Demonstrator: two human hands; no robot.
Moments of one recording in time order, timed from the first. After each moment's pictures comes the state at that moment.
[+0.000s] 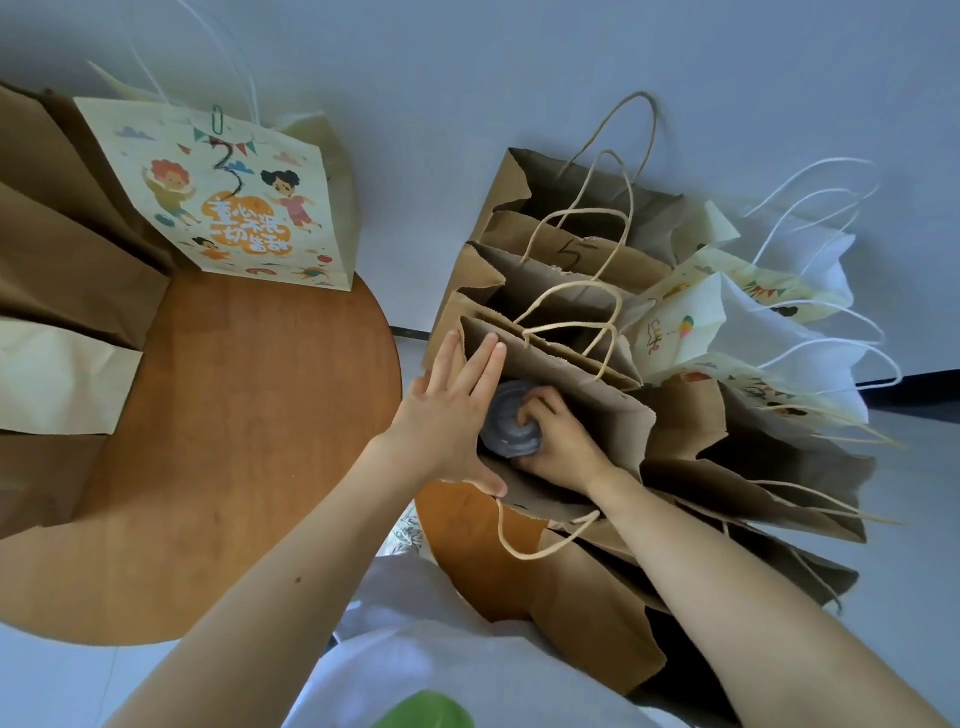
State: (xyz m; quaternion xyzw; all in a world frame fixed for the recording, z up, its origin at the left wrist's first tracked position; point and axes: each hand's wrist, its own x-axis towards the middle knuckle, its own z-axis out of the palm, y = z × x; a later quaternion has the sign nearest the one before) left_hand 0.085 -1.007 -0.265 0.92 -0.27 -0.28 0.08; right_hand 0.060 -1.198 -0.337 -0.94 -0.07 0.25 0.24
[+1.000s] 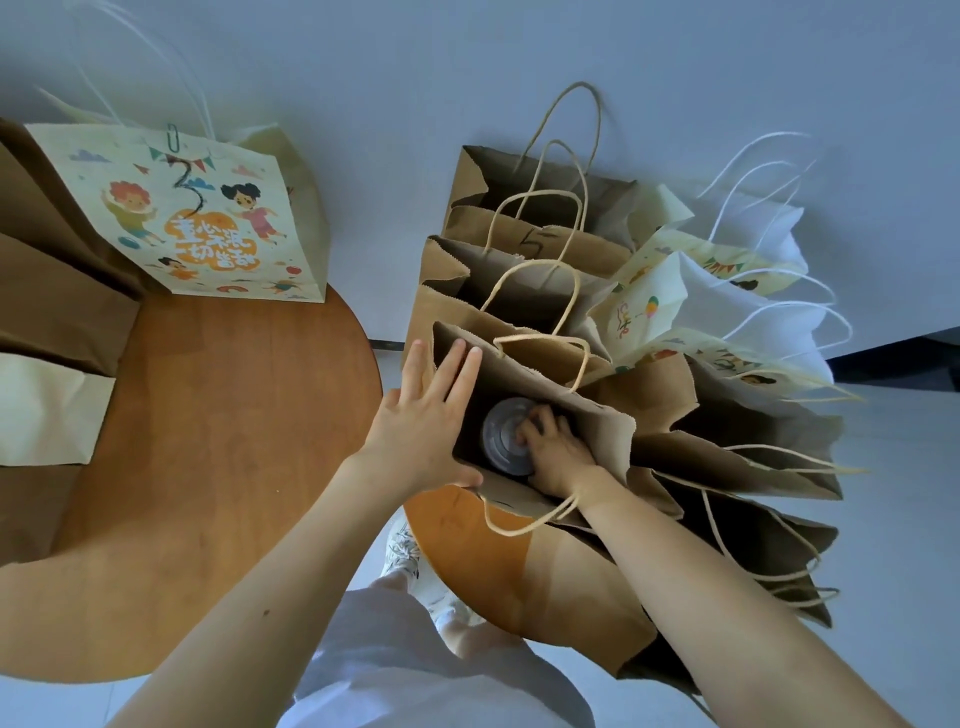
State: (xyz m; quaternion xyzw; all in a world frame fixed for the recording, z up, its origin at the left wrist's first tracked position) left_hand 0.066 -1.012 -0.262 0.93 -0.24 -0.25 0.08; right_hand 0.037 -1.210 -0.352 -0.92 -0.02 0.38 0.03
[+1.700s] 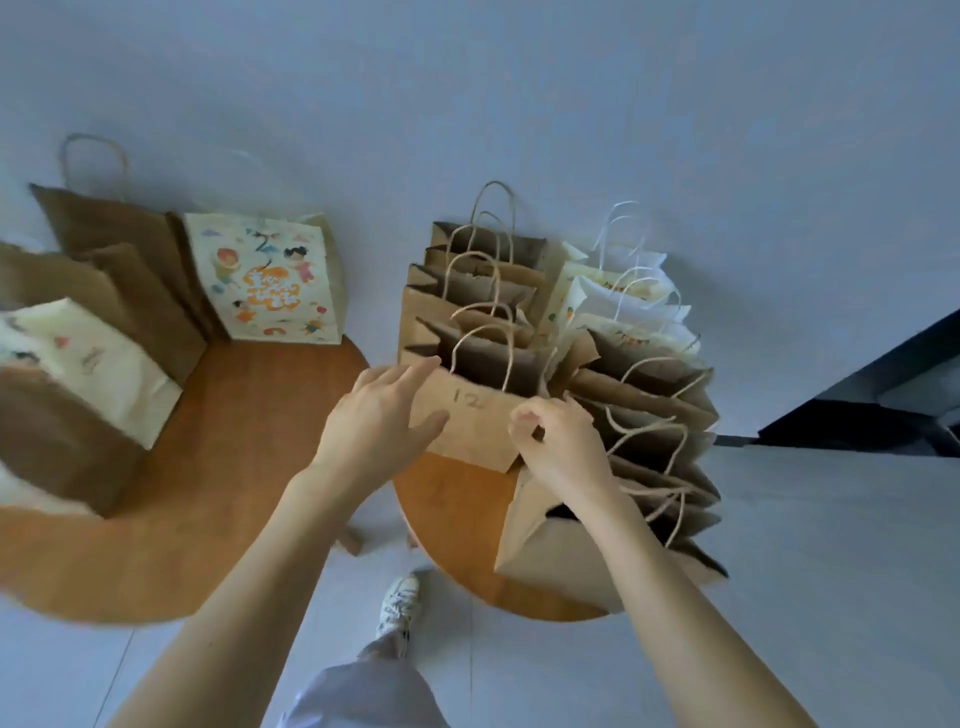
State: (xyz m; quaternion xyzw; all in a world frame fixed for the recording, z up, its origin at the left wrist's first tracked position) left_hand -0.097 -0.996 -0.161 0.96 -0.14 -0.02 0.25; right_hand -0.127 -1.186 -0.179 -0.96 0.04 0.01 0.26
